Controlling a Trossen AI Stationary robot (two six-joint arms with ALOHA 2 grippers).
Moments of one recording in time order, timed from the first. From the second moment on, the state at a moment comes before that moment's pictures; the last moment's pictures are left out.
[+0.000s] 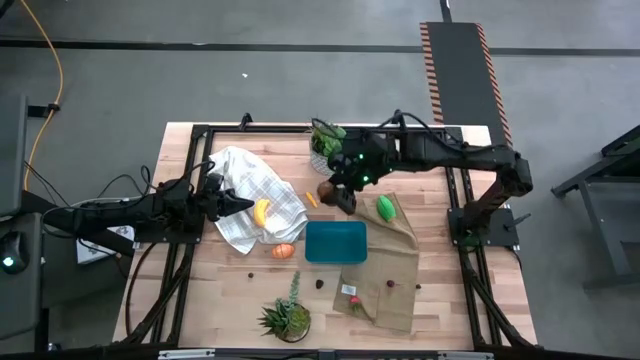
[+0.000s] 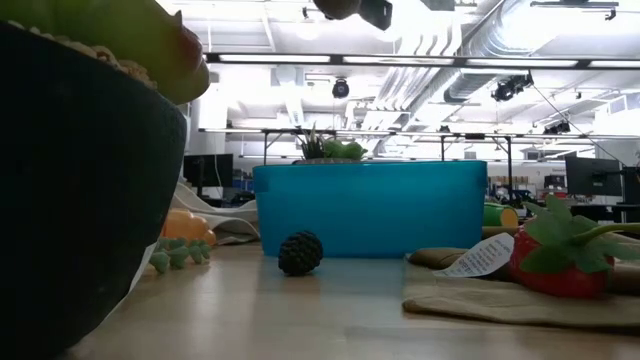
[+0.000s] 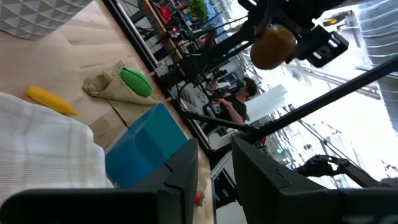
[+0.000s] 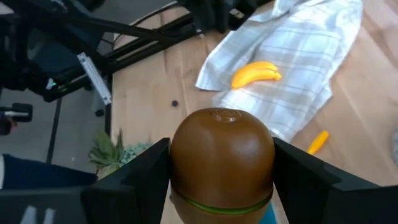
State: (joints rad) left arm 0.24 0.03 0.01 0.03 0.12 -1.03; right arm -0.06 1.64 1.72 -0.79 -0.21 0.34
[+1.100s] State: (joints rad) left arm 0.24 0.03 0.01 0.05 0.20 -0.97; right arm 0.08 1.91 1.72 -0.93 -0.08 0.36
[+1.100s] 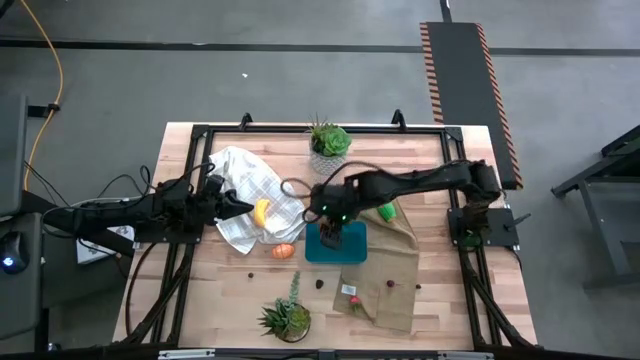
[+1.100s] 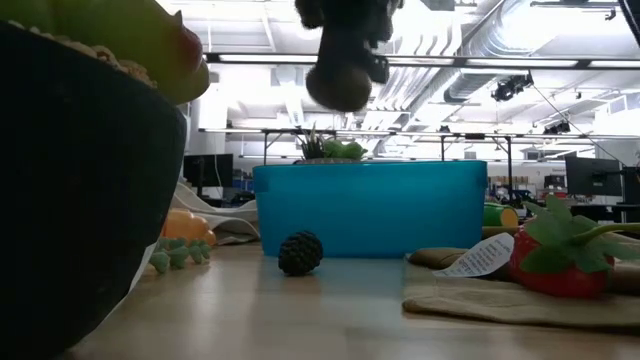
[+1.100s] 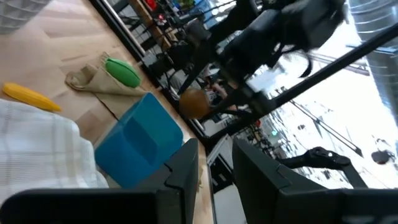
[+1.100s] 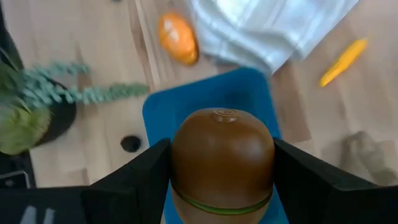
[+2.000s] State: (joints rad) left arm 0.24 0.03 0.01 0.05 0.22 -0.97; right arm 0.14 2.09 1.72 -0.94 -0.03 0.44
